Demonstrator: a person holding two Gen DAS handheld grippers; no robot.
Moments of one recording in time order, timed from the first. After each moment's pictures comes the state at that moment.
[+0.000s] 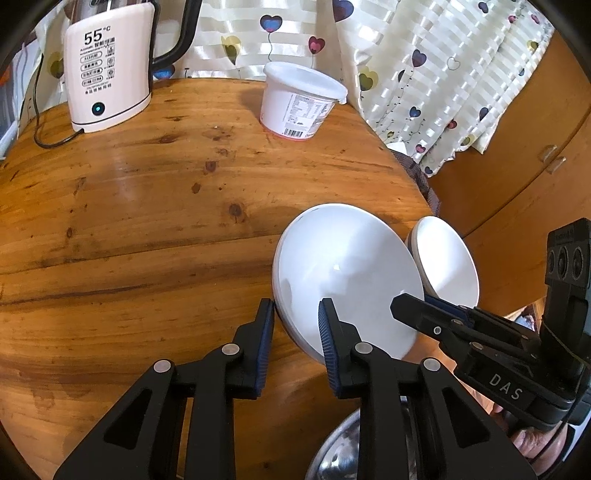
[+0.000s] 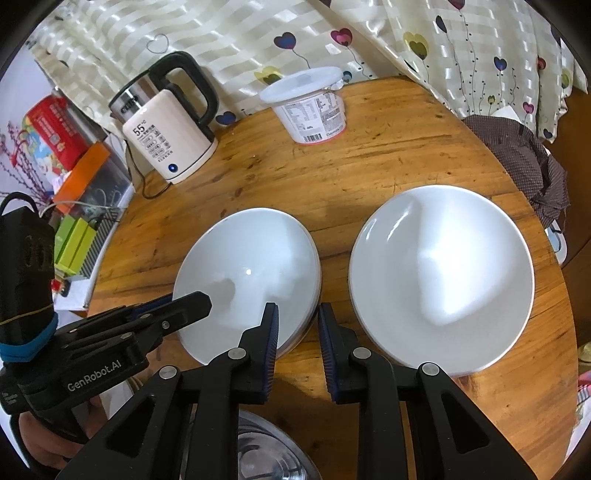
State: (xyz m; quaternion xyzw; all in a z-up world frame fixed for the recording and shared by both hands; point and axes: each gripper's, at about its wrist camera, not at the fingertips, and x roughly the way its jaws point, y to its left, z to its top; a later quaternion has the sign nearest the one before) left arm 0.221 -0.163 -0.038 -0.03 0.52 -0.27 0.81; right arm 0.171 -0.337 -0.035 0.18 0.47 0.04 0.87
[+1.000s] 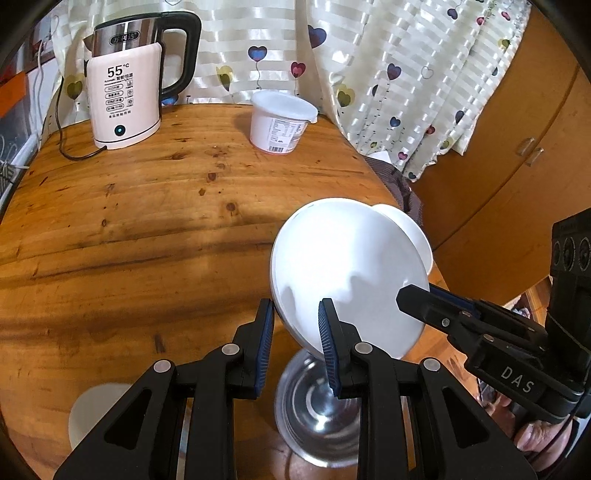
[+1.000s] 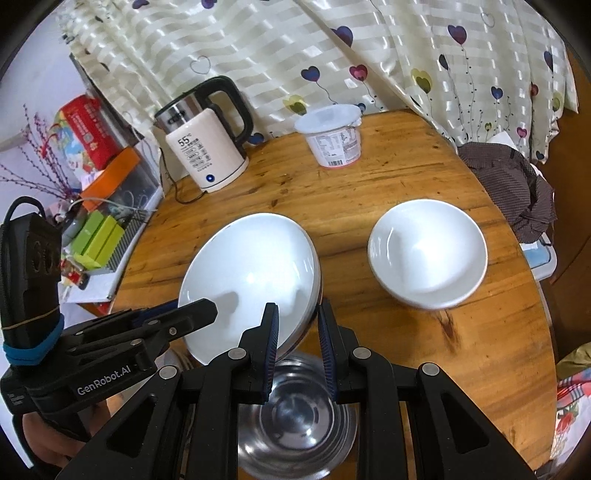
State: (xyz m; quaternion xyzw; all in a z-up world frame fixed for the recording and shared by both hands) left arm 0.151 -0.141 0.009 -0.02 0.48 -0.28 0.83; right arm 0.097 -0.315 0.018 0.16 0.43 0.05 0.89
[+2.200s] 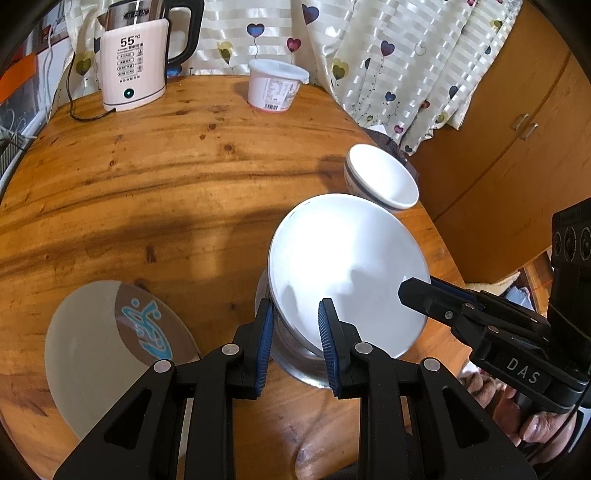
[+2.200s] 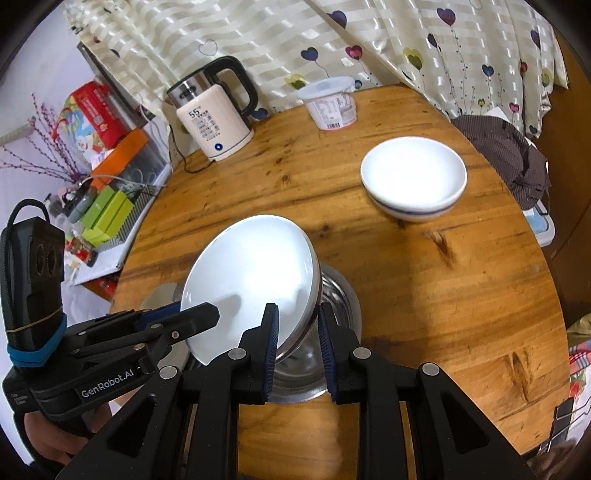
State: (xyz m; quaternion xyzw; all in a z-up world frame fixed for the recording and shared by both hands) left arm 0.084 -0.133 -0.013 -0.01 0.51 -0.27 0.81; right arm 0.032 -0.305 -0.004 0.17 0.45 0.06 0.87
